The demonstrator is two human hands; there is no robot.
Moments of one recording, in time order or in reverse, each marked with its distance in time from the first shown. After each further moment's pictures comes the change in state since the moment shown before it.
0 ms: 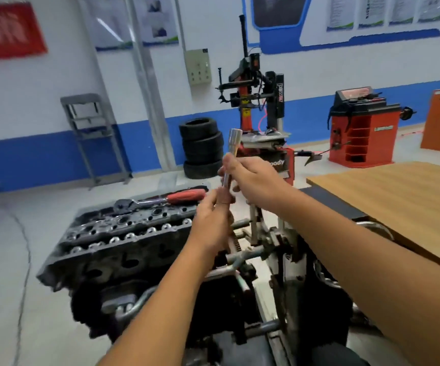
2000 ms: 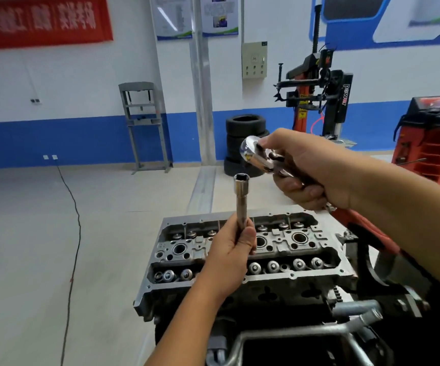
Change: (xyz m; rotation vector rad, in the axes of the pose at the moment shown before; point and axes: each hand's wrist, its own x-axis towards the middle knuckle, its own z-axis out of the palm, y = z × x) left_hand 0.039 -0.016 -0.207 0.156 -0.027 0.150; right_hand 0.113 -0.134 0.098 0.277 -0.482 0.316
